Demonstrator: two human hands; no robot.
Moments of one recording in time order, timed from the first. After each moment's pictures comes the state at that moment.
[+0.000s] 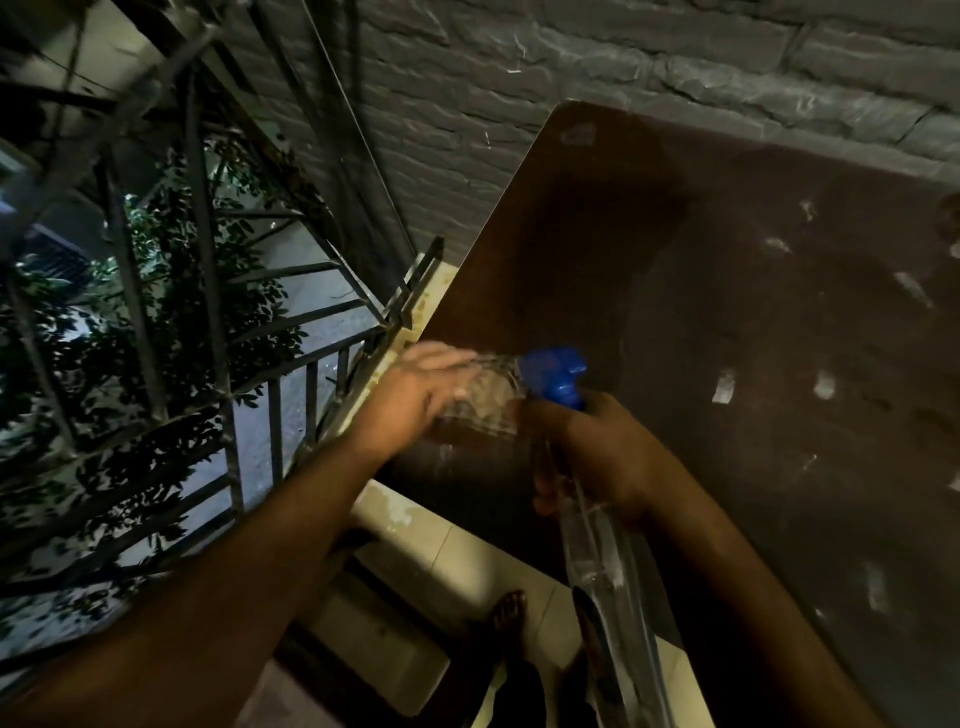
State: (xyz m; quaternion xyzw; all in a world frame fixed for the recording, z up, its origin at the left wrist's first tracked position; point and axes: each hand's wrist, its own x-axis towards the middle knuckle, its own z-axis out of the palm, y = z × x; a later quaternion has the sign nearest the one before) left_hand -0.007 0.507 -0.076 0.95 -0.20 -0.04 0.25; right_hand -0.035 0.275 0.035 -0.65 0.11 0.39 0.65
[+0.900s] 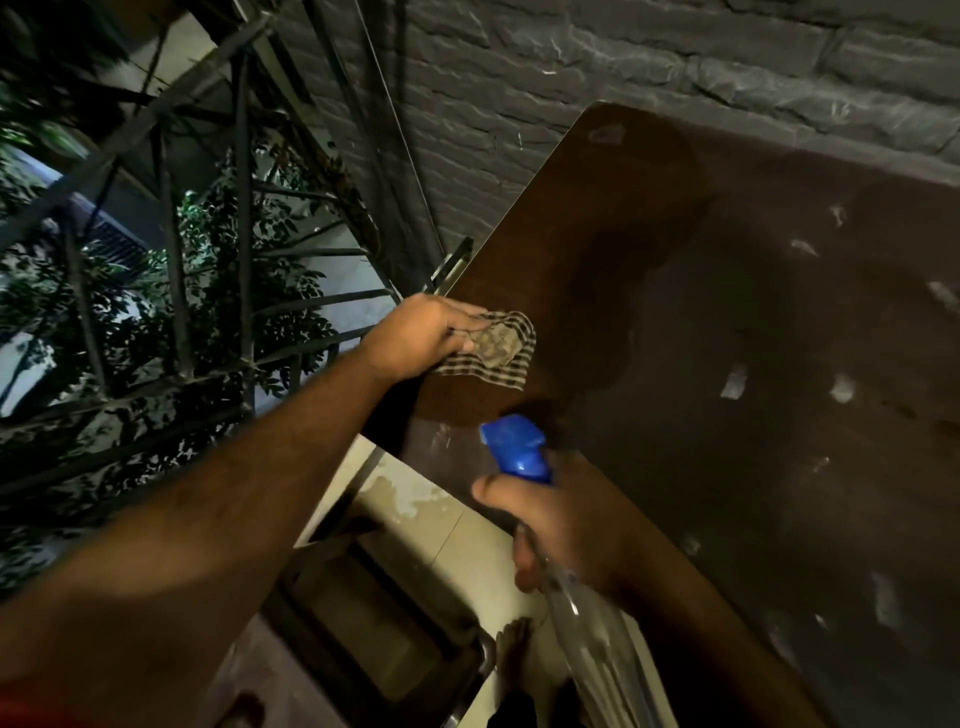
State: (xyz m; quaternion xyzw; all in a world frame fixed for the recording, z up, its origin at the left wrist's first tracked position) left_hand 0.031 0.502 -0.056 0.96 -0.16 -0.09 0.23; right_hand -0.097 0.273 0.017 -0.70 0.04 0.46 0.54
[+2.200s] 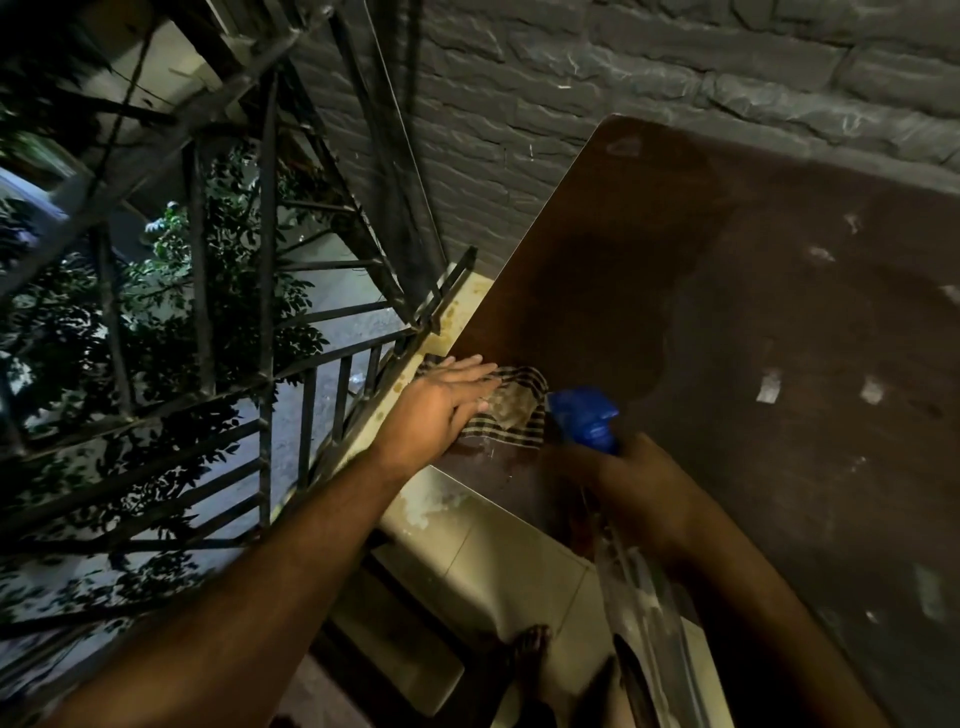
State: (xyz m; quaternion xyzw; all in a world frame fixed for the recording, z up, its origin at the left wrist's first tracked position) left_hand -0.048 0.518 -0.076 0.95 -0.16 -0.01 0.28; right_hand -0.083 0.287 0.031 -0.71 0.08 0.37 0.60
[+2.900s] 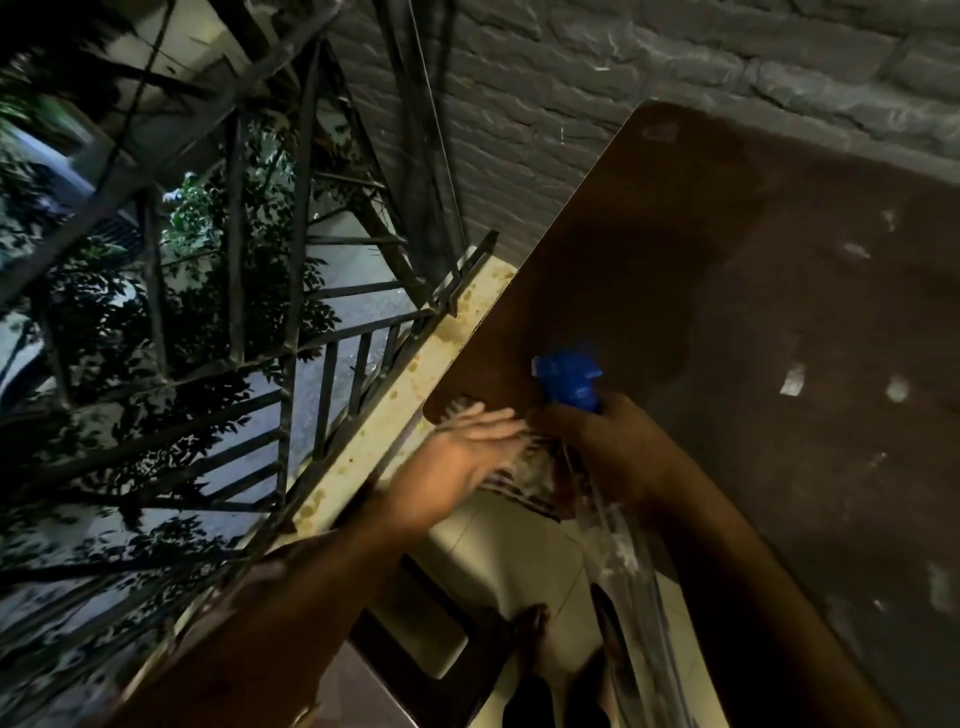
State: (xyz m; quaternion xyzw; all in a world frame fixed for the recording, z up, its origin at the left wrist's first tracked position) left_hand -0.126 0.507 -0.065 0.95 -0.21 -0.05 0.24; right_hand -0.076 0.318 0.021 -0.71 0.06 0.36 0.60
